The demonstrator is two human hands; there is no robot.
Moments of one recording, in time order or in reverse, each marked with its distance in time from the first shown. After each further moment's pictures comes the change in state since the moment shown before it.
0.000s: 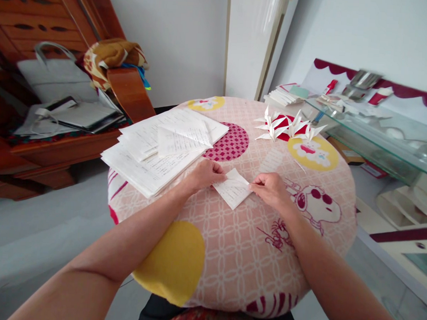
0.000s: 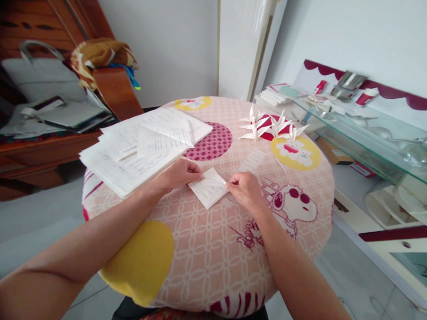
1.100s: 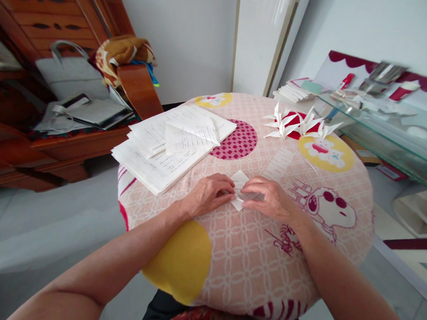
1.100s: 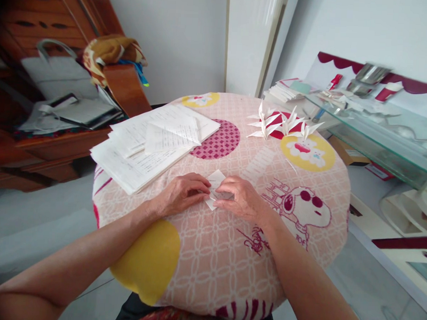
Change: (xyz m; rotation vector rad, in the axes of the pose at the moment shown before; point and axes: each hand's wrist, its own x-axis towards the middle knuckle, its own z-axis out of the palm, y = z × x) left_hand -0.052 -0.010 0.006 0.387 -0.017 0.643; right_hand -0.010 -0.010 0.004 -0.047 -0.234 -0.716
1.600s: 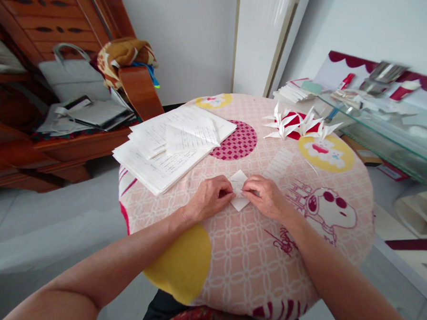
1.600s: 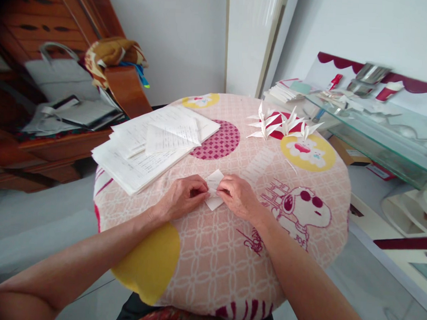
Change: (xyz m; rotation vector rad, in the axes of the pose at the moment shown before) left_hand -0.001 0.016 0.013 -0.016 0.092 -0.251; right_hand 0.007 0.003 0.012 0.000 0.078 0.137
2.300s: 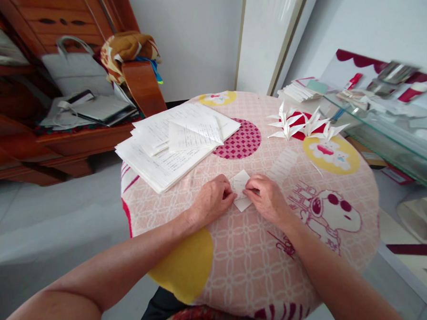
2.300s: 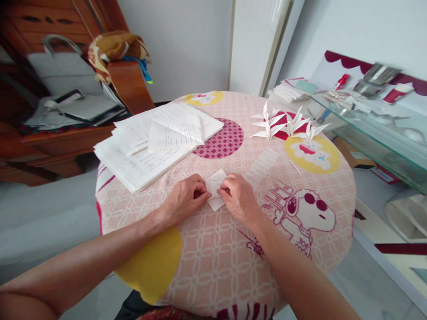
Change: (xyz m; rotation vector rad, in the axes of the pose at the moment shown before) left_hand -0.003 0.008 0.006 0.082 0.042 -0.186; right_hand 0.001 -0.001 0.013 -0.055 0.091 0.091
